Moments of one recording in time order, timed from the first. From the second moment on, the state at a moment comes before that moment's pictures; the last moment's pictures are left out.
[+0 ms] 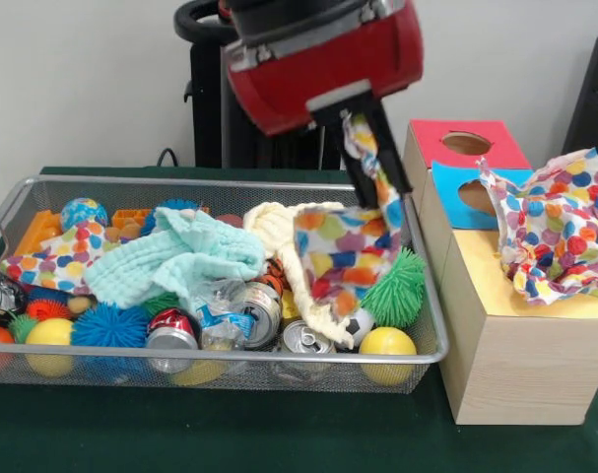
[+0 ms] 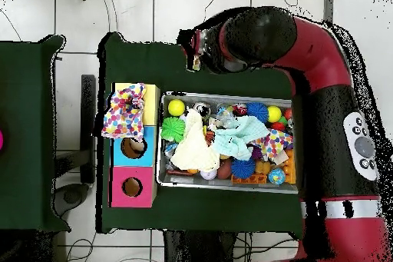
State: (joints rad) arm -0.59 -0.57 0.65 1.10 -0.13 1.09 1.59
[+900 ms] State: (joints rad) arm -0.41 -0.53 0.68 0.86 -0.11 1.18 1.59
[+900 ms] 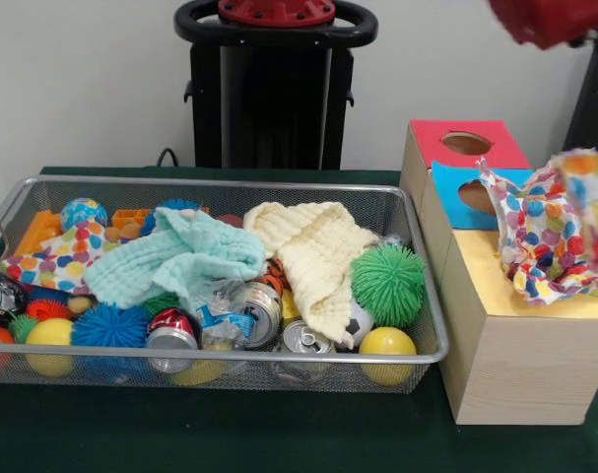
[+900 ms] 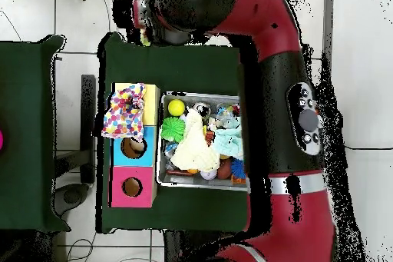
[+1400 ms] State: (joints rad) arm -0.29 -0.41 0.67 0.70 -0.12 1.28 1.59
